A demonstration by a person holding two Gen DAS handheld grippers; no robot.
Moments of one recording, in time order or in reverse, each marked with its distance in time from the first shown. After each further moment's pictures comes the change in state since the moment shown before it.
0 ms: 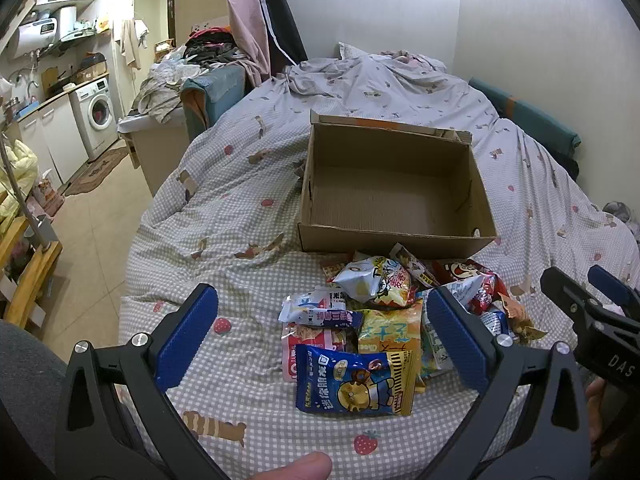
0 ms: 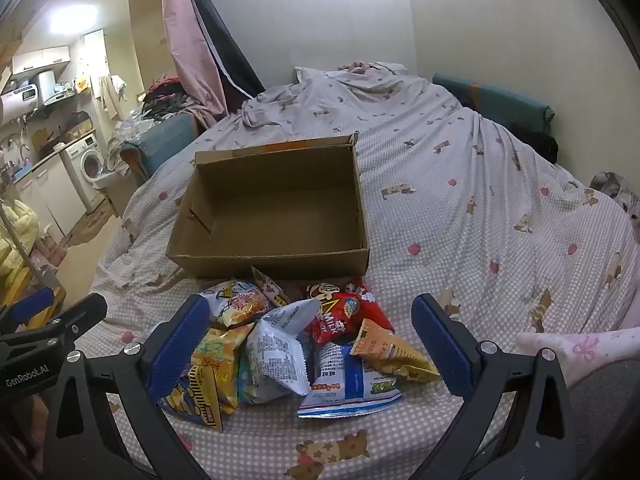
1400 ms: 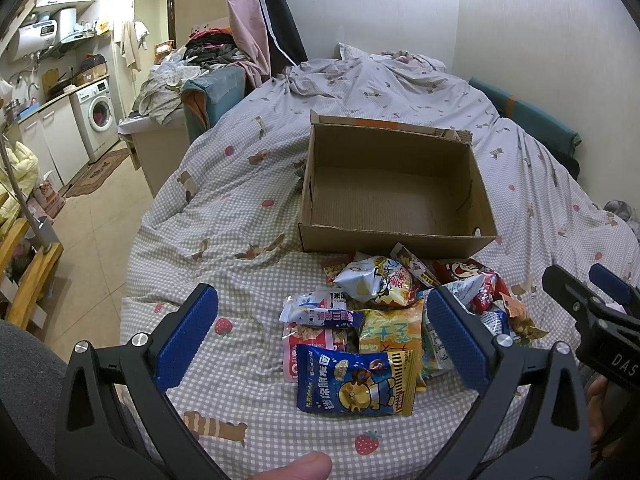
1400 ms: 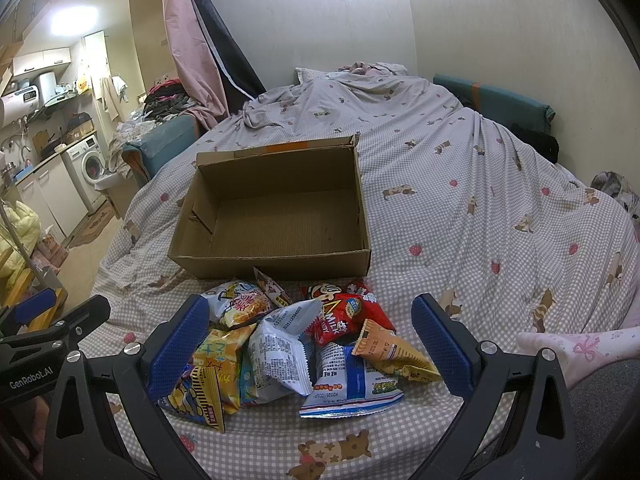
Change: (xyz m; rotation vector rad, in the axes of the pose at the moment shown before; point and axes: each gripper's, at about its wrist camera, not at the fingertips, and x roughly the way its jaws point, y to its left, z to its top) left arm -0.001 0.000 0.000 0.000 -0.003 0.001; right arm 0.000 0.000 0.001 0.006 -0.002 0.007
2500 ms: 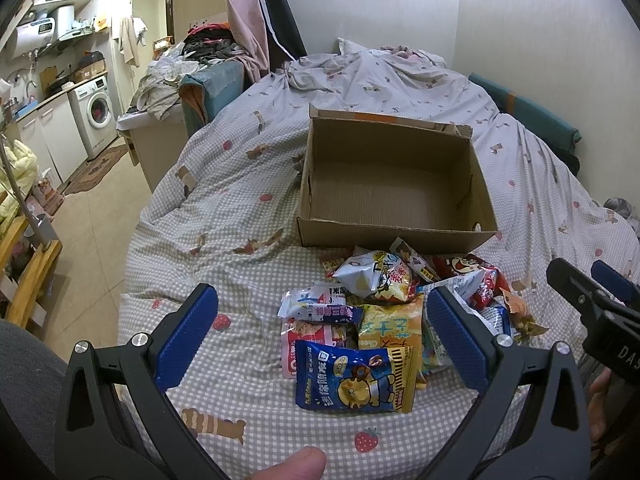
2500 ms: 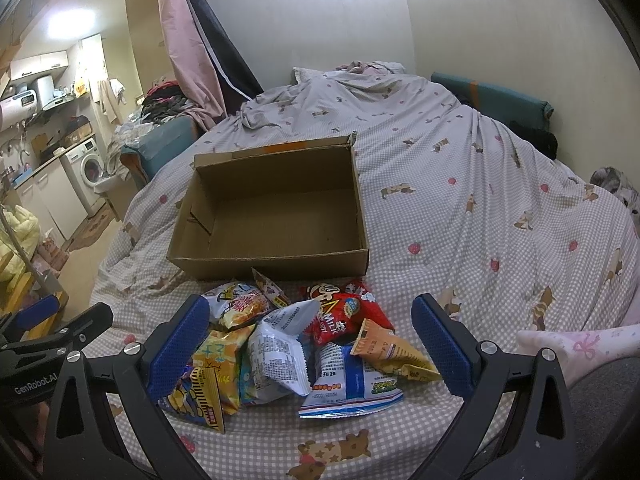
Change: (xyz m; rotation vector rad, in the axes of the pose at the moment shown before) left arm 0.004 0.002 -0.004 -0.002 0.017 -0.003; right arm 0.002 -0.004 0.001 0.013 0.002 0.001
